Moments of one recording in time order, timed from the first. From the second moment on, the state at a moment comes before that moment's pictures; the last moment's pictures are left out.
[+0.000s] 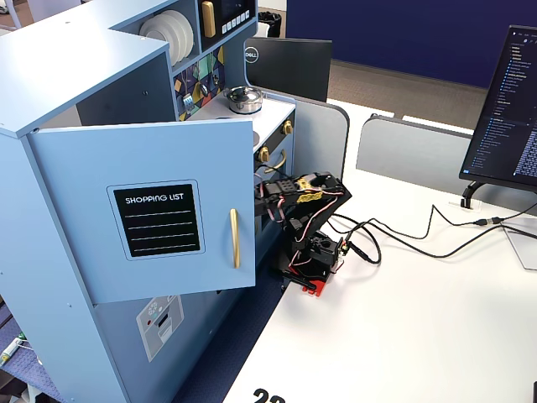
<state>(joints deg) -48.7 141.9 135.1 -3.3 -92.0</state>
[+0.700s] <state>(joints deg) -45.7 120.1 123.5 -16.3 -91.0</state>
